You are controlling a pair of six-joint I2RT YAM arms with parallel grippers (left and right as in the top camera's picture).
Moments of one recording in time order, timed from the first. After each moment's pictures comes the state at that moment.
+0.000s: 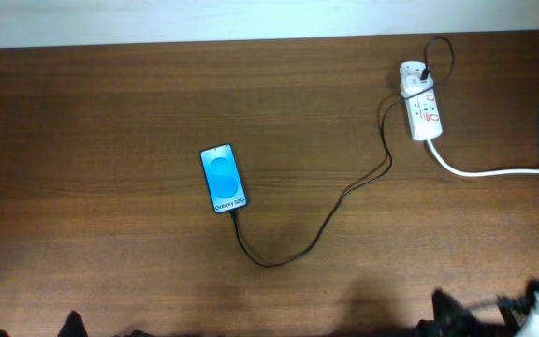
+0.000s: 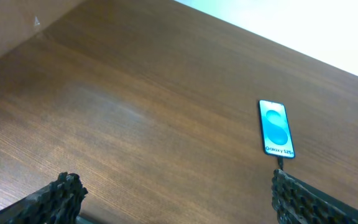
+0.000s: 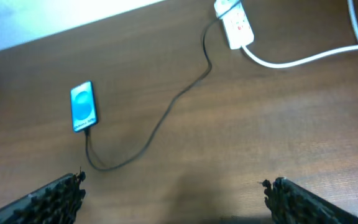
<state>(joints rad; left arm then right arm) -0.43 0.27 1.30 -1.69 -0.58 -0.65 -0.19 0.51 1.48 -1.64 -0.24 0.14</state>
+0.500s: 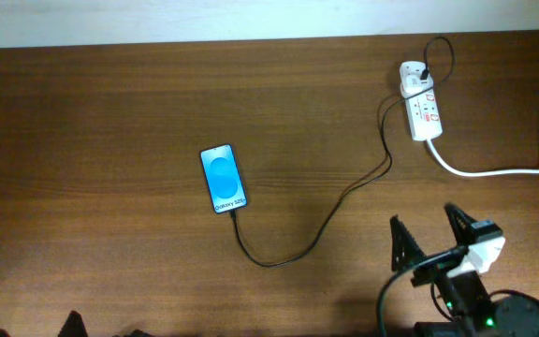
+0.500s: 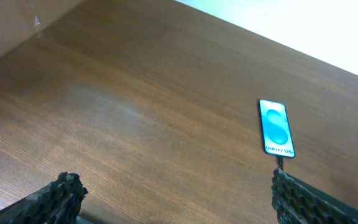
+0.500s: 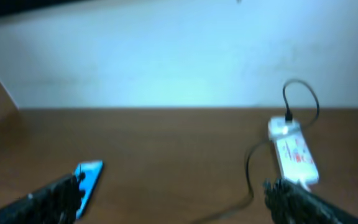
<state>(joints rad) -0.43 0.27 1.30 -1.69 -0.58 -0.65 -0.05 0.08 0.48 -0.47 -0.32 0.13</state>
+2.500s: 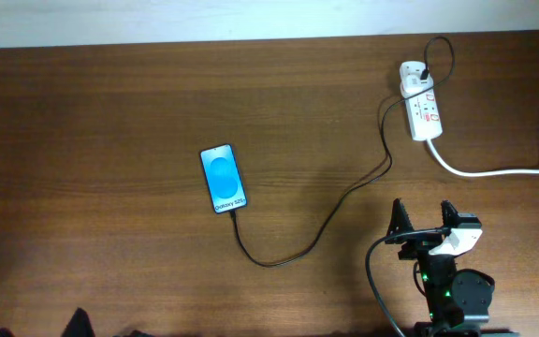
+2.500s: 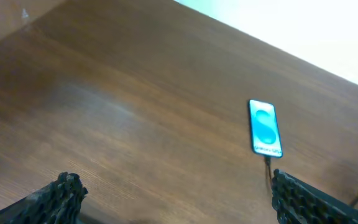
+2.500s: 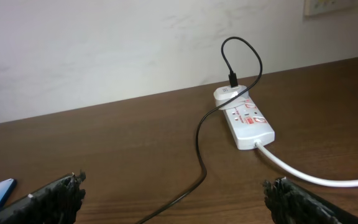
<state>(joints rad) -0.38 0.27 1.29 -1.64 -0.52 -0.65 -0.05 0.02 0.01 -0.07 -0.07 0.21</state>
